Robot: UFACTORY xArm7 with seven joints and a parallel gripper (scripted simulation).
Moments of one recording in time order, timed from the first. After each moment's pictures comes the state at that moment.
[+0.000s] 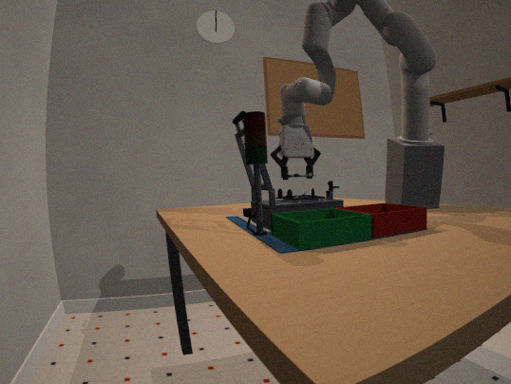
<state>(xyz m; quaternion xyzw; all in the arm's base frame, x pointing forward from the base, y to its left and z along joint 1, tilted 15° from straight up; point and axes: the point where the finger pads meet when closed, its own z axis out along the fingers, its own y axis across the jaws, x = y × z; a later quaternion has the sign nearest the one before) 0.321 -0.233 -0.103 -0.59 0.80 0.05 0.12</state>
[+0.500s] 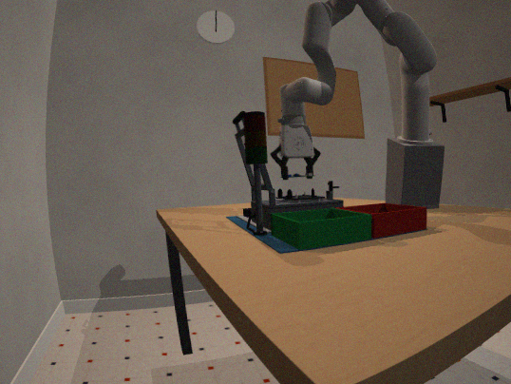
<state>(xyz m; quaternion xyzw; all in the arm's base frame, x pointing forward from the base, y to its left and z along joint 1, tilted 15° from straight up) 0.322 -0.232 -0.102 -0.59 0.80 0.05 0.12</state>
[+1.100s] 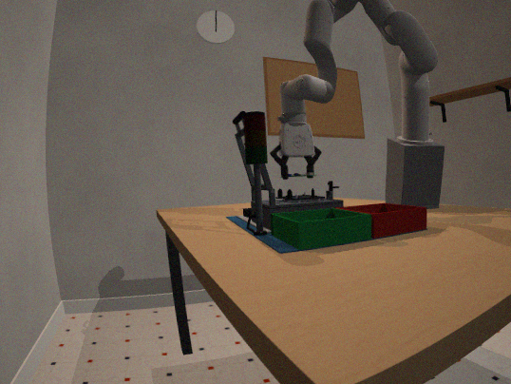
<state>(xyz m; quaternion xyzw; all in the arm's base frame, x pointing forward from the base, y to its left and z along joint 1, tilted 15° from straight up) 0.336 -0.213 -0.094 -0.59 0.80 0.05 0.12</state>
